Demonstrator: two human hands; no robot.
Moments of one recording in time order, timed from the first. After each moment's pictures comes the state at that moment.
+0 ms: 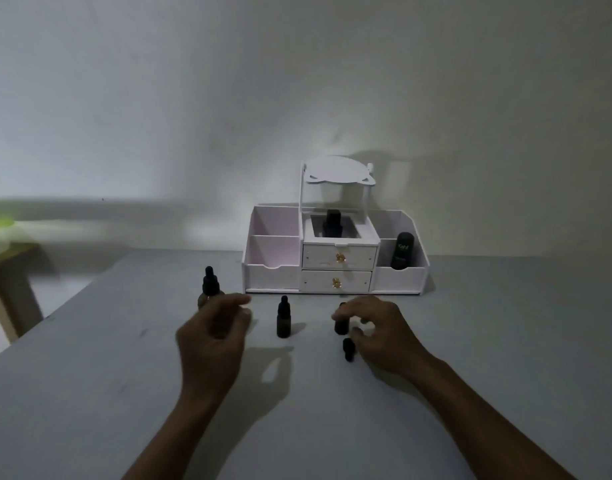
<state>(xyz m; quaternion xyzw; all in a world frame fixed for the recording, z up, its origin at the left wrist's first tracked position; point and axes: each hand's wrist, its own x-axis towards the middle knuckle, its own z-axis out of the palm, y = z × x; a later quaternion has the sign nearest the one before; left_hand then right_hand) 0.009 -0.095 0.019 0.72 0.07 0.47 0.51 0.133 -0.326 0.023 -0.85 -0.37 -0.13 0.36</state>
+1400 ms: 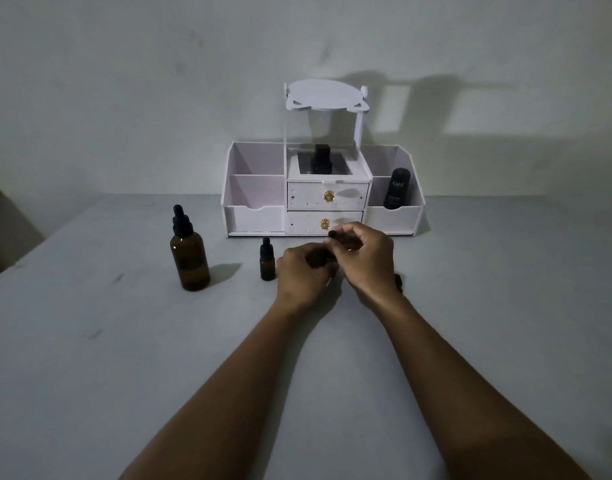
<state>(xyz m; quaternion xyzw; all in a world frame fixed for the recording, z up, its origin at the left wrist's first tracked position) 0.106 -0.194 -0.008 0.80 0.06 0.23 0.55 0.155 -0.296 0.010 -0.80 -0.17 -0.22 0.53</state>
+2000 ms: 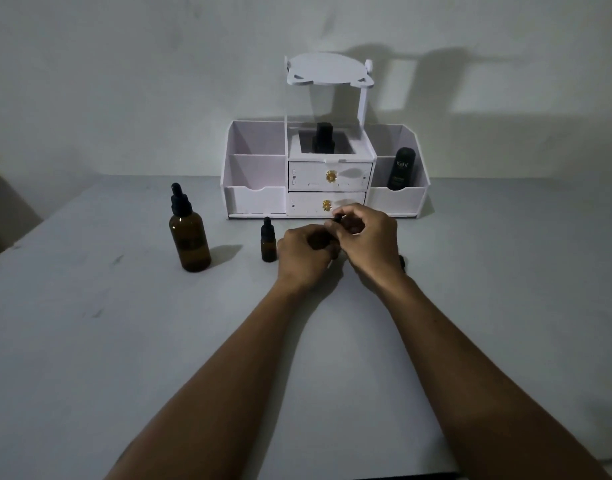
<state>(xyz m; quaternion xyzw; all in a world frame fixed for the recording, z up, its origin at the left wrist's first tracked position) 0.111 -0.190 -0.013 0.80 0.06 0.22 0.56 0.153 -0.298 0.008 -0.83 -0.19 -0.22 0.48</state>
